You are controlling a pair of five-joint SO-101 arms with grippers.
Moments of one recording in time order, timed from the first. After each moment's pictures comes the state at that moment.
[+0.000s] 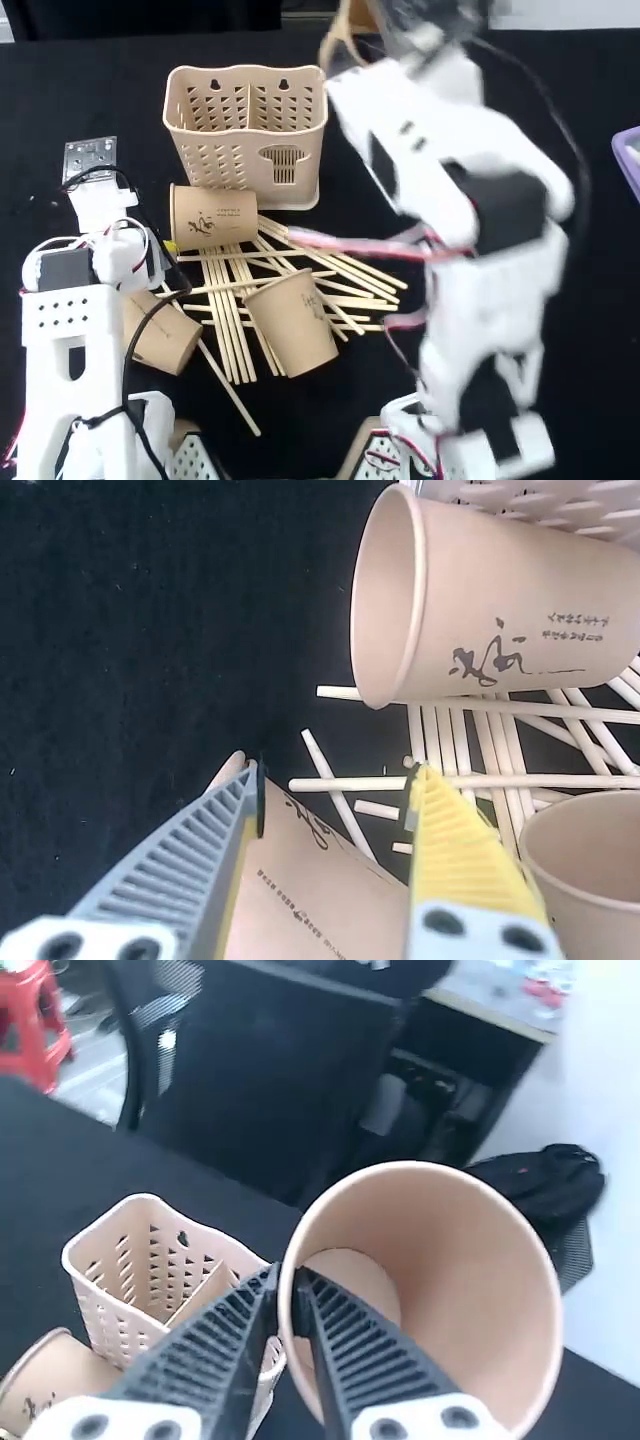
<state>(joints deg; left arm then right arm) -15.5 -45.1 44.0 69.7 -2.5 -17.9 -9.6 -40.0 79.5 15.2</state>
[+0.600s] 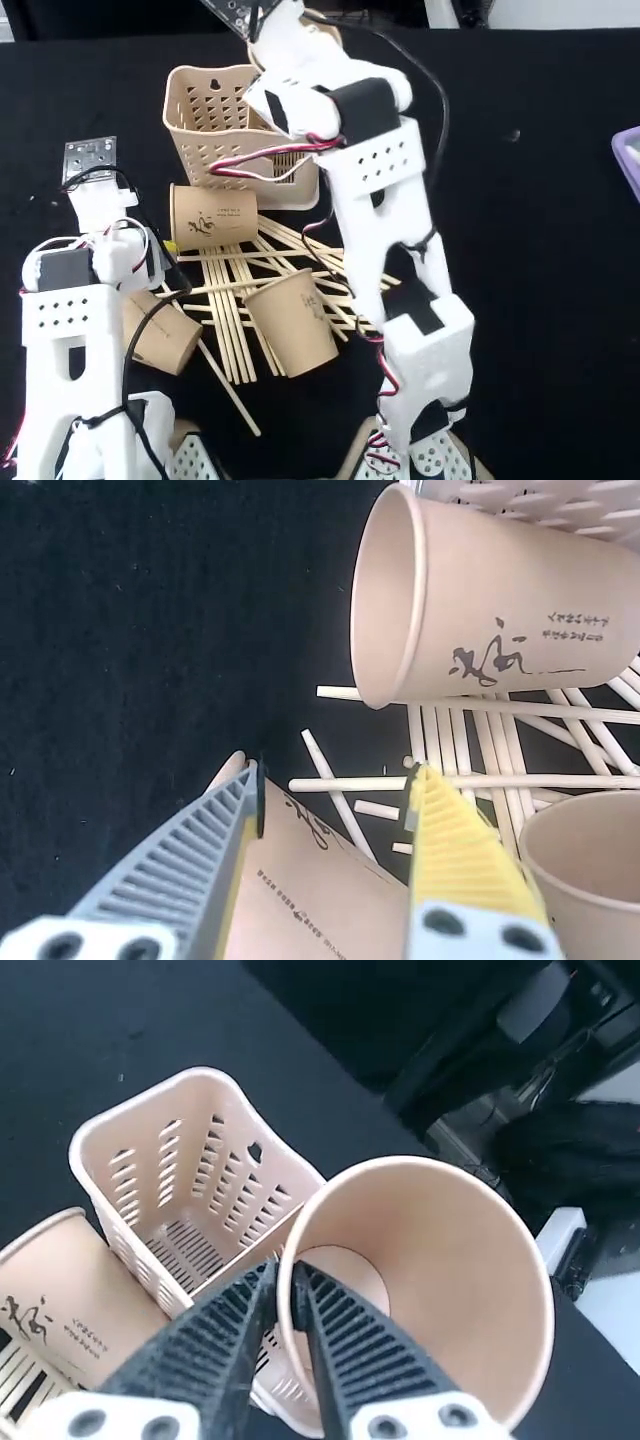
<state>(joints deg) -15.5 -45.1 44.0 69.7 -2.5 -24.7 23.2 -61.8 86.6 25.5</state>
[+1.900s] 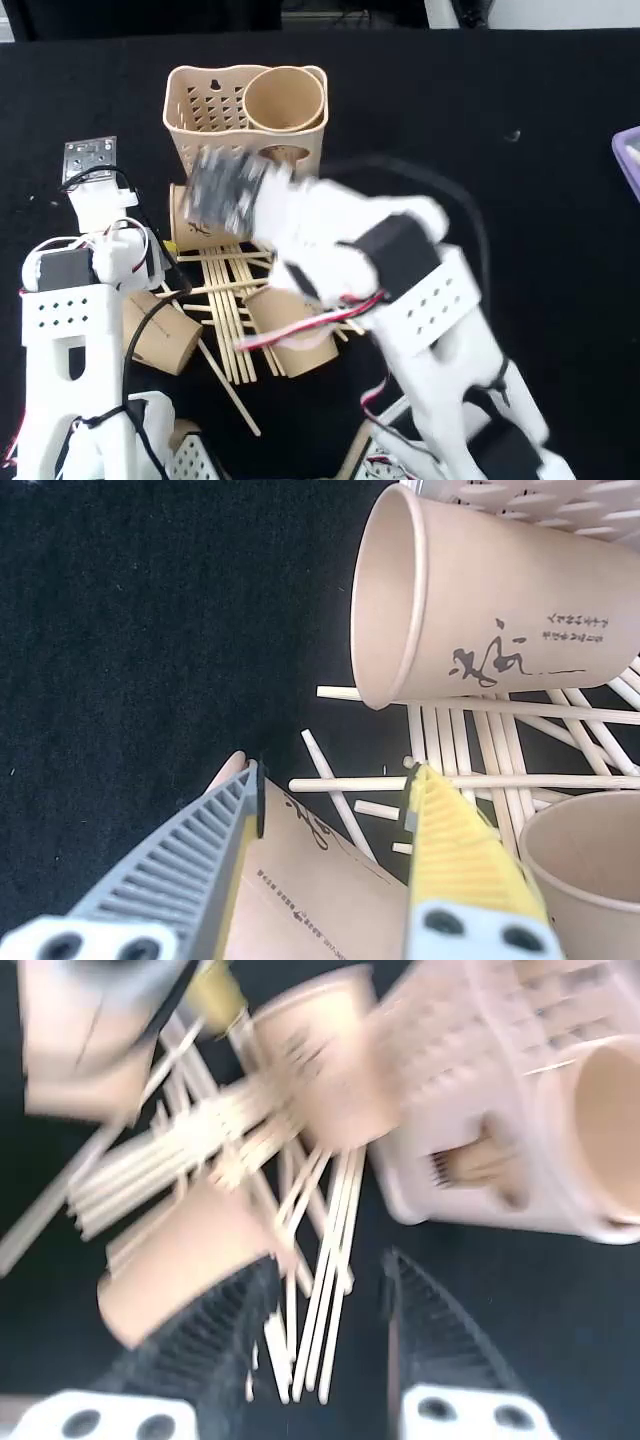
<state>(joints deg) -15.5 -45.1 44.0 69.7 -2.5 -37.6 -28.8 7.7 91.7 37.2</state>
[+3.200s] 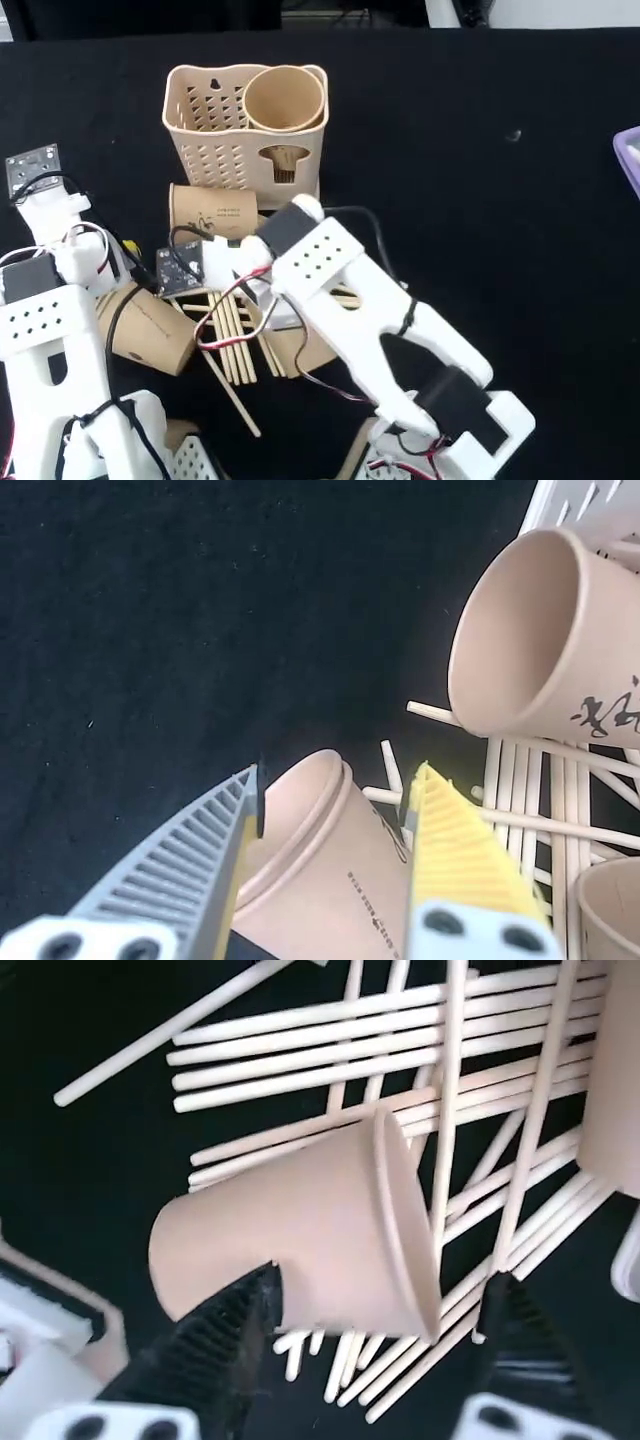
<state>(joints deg) -26.6 -45.1 44.0 69.7 -2.3 -42.6 -7.4 15.1 90.8 52.9</state>
